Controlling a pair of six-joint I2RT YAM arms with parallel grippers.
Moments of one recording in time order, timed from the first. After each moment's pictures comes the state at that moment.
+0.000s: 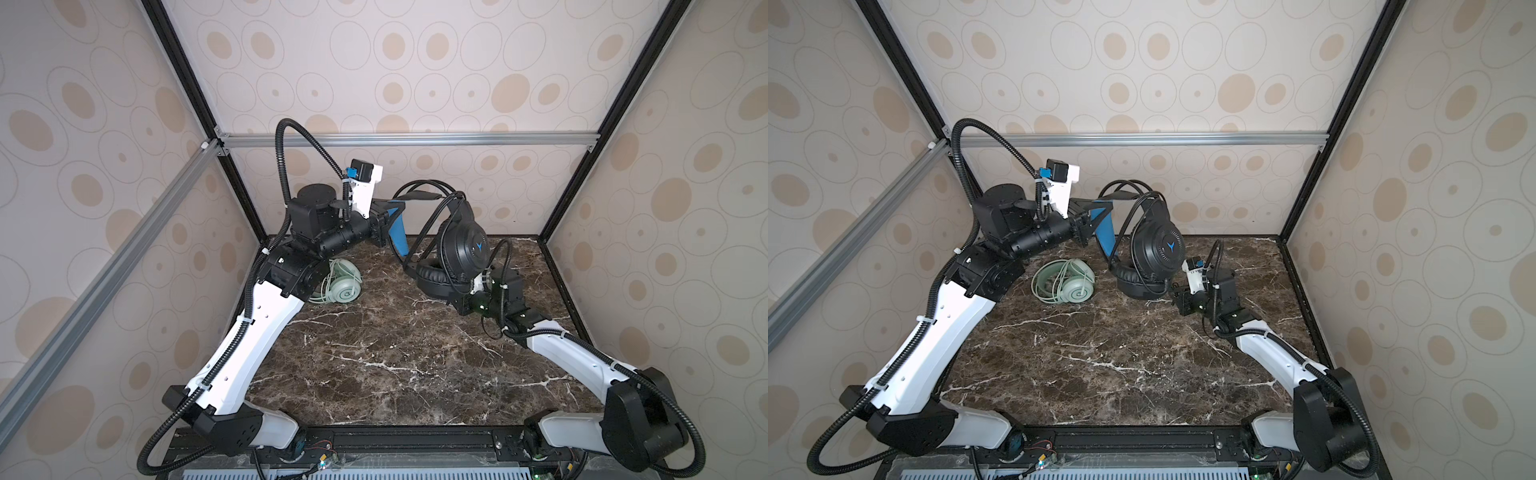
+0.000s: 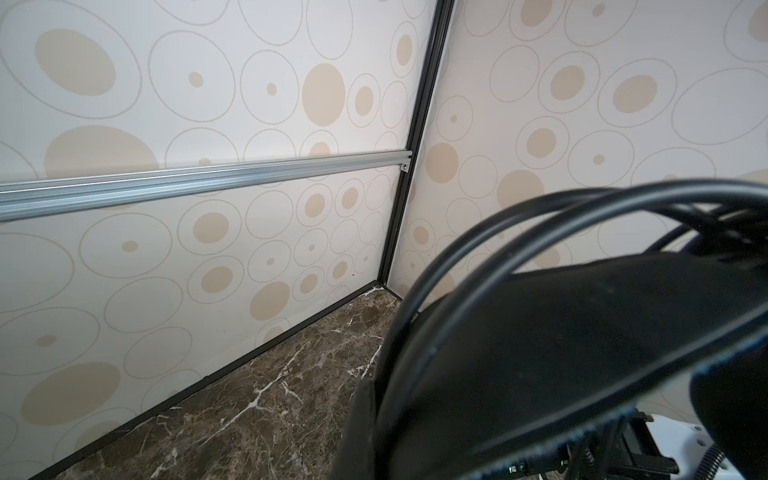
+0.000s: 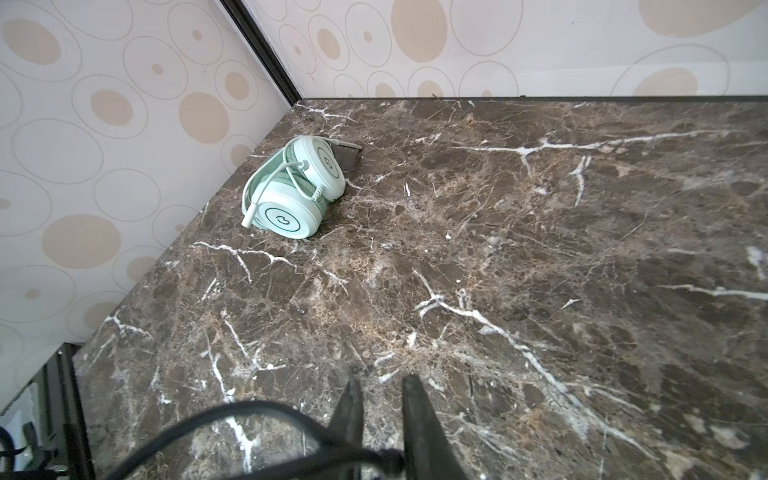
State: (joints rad) left arm -0.53 1.41 1.78 -0.40 0.34 -0.19; right arm 0.36 1.30 0.79 0.03 -0.39 0.22
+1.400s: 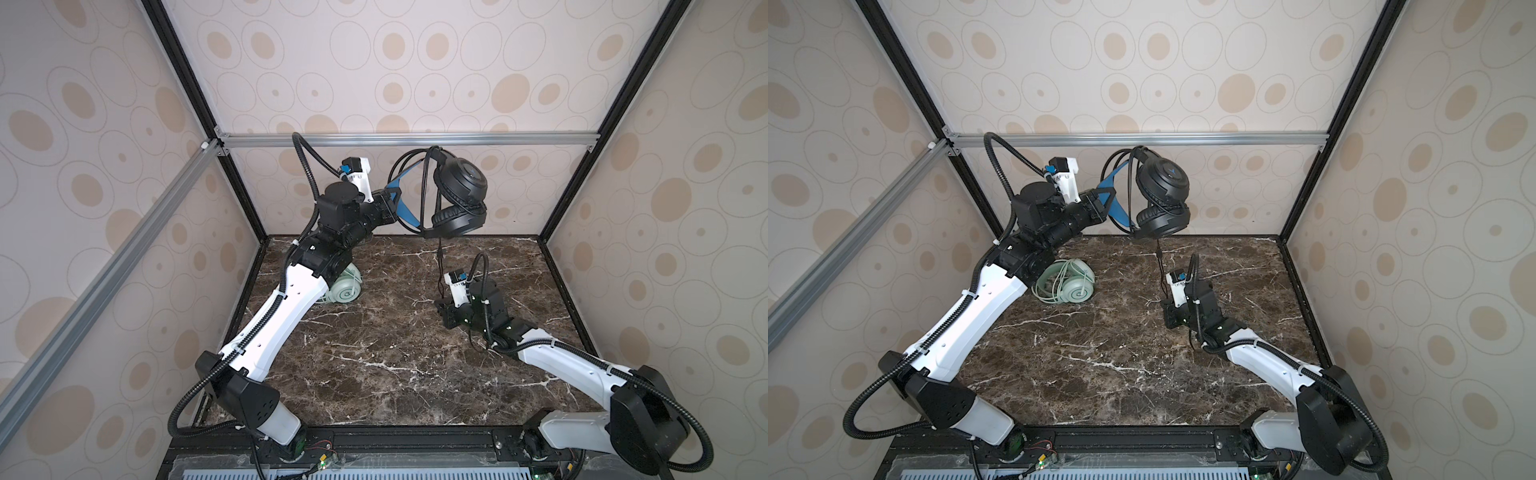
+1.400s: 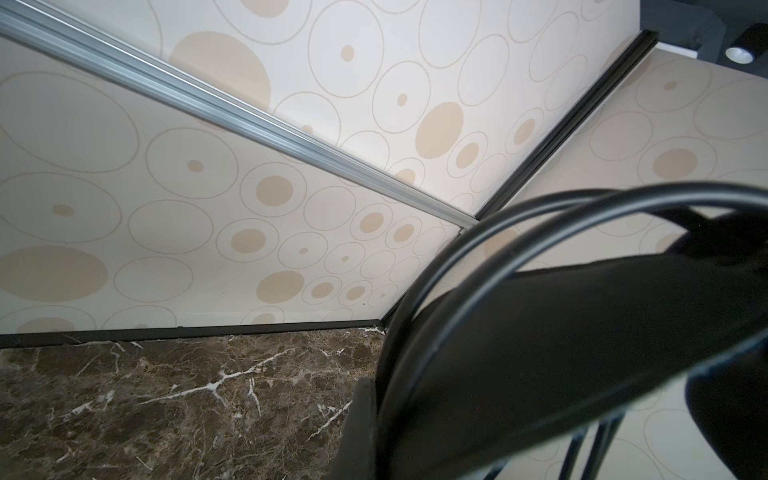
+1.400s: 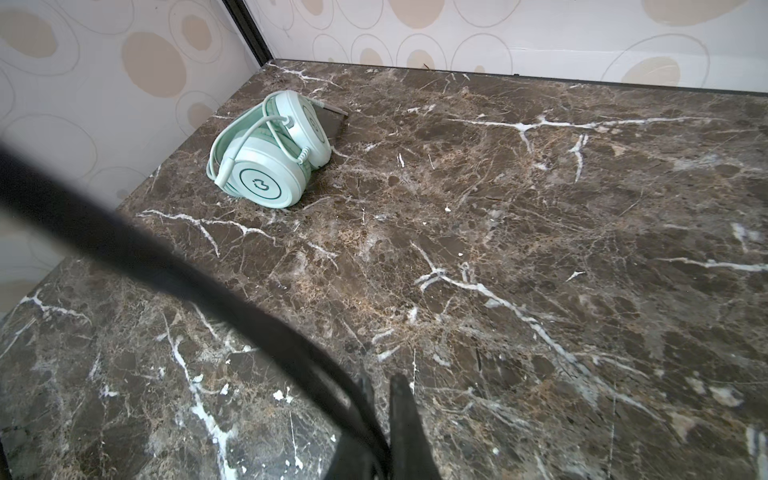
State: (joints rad) left arm -0.52 1.56 1.76 -0.22 0.05 -0.65; right arm 0.59 1.28 0.75 0.01 -0.09 0.22
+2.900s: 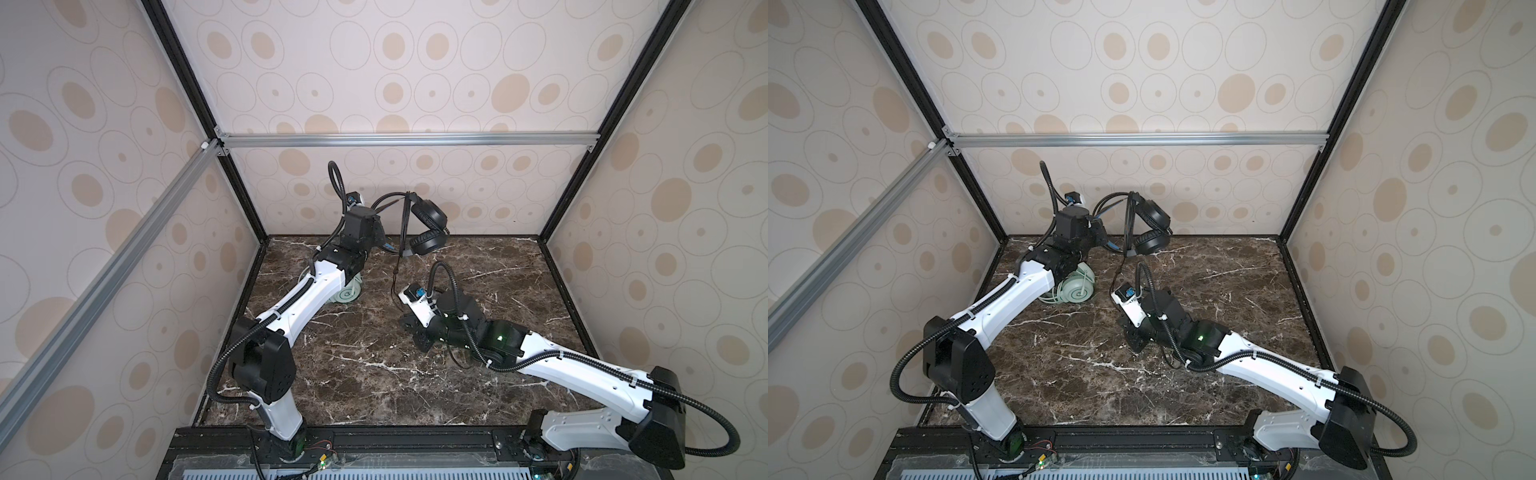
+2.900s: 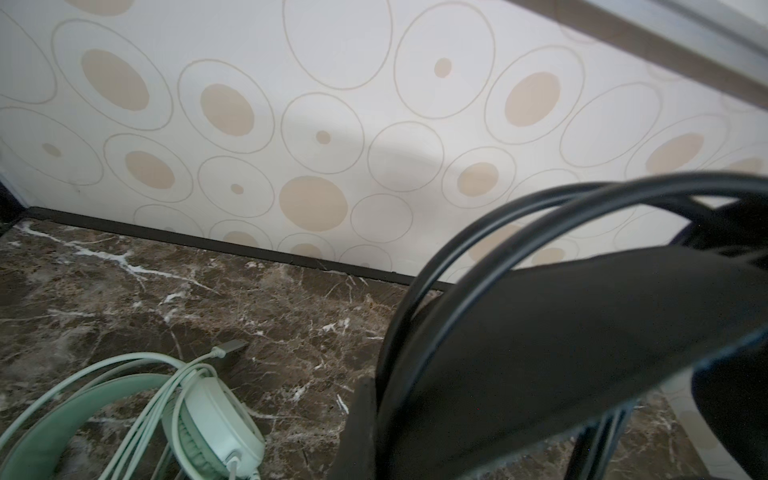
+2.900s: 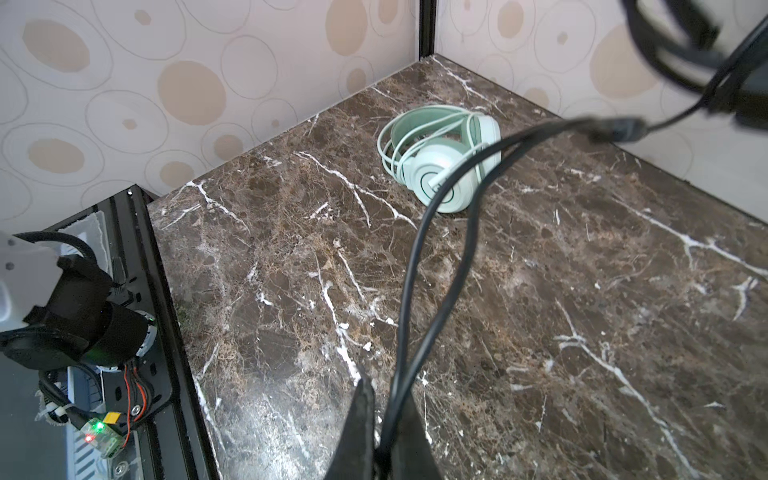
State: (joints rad) left arm -0.46 1.71 1.55 -0.23 -0.33 -0.45; right arm 0.97 1.25 1.06 -0.29 -0.02 0.07
